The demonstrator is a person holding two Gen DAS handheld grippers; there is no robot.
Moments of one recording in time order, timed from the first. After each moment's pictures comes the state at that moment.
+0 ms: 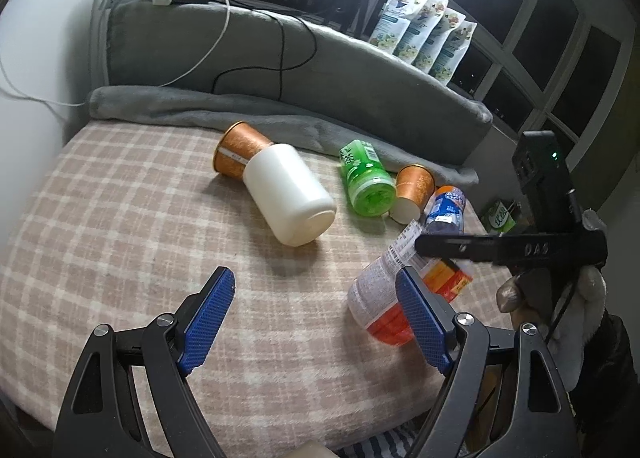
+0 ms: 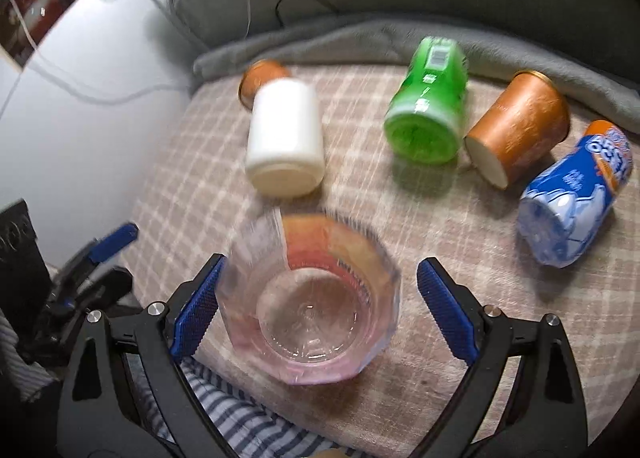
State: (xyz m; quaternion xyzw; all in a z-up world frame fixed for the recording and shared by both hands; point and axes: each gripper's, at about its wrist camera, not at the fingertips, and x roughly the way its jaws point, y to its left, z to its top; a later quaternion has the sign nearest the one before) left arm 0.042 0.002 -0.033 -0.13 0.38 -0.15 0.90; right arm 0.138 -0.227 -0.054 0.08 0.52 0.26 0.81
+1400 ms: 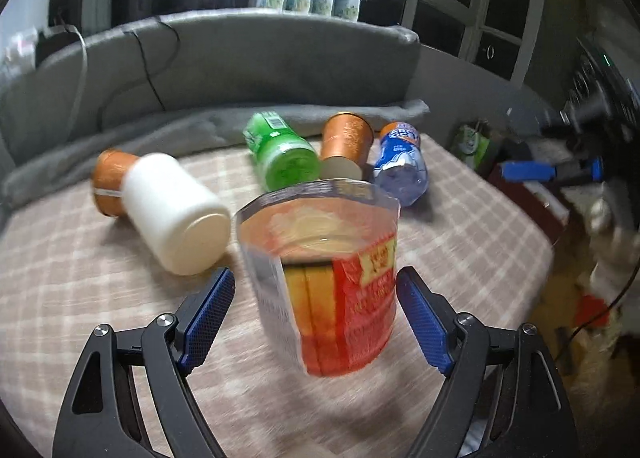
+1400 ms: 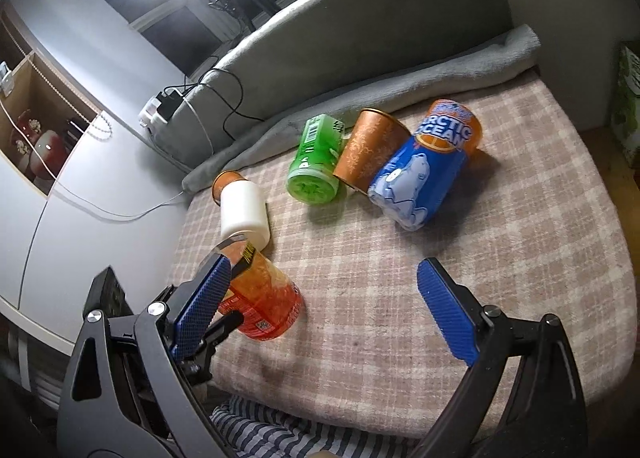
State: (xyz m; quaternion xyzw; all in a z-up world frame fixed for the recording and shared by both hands) left arm 0.075 -0.090 -0.071 0.01 0.38 -0.27 0.89; right arm 0.075 -0.361 -0.036 0.24 0.43 0.17 0.85
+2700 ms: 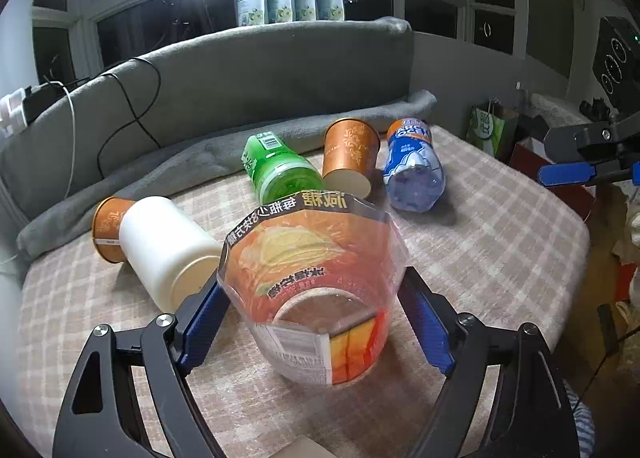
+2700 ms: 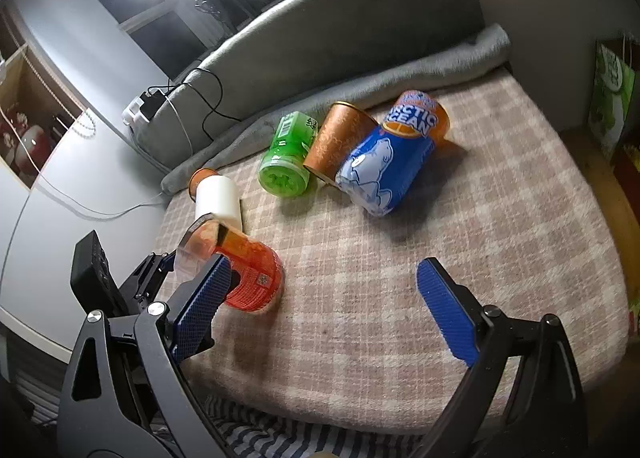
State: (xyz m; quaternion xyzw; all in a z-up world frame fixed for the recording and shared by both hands) left arm 0.080 -0.121 -0.077 0.10 0.33 -0.24 0.91; right arm 0.056 -0.361 -0.047 0.21 0.41 0.14 0.88
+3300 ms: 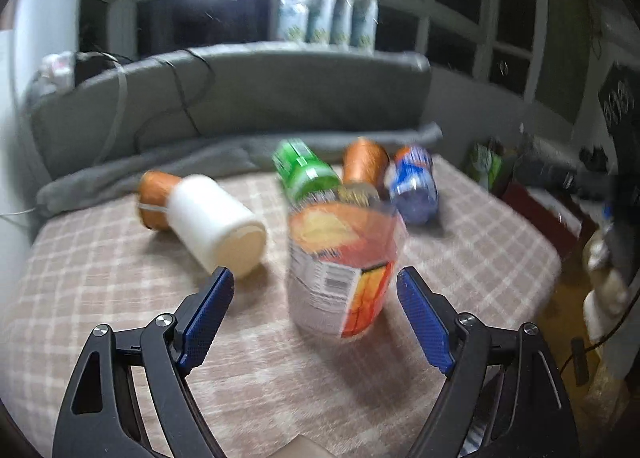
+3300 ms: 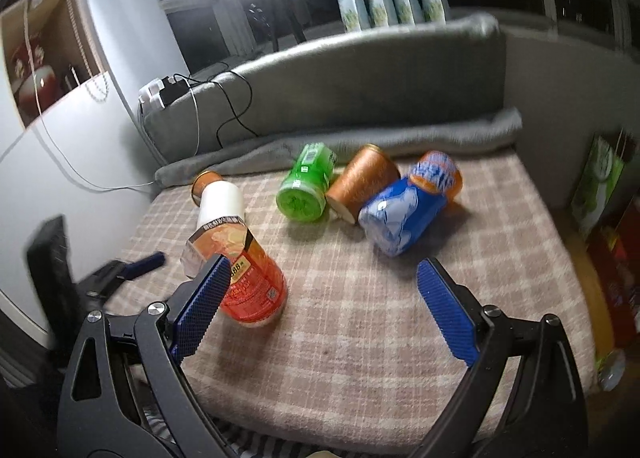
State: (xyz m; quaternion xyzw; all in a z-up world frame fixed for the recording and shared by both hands) left arm 0.037 -0.066 -0.043 0.02 0.30 -0.21 0.93; right arm 0.025 -0.306 -0.016 0.07 0.32 0.11 0.94
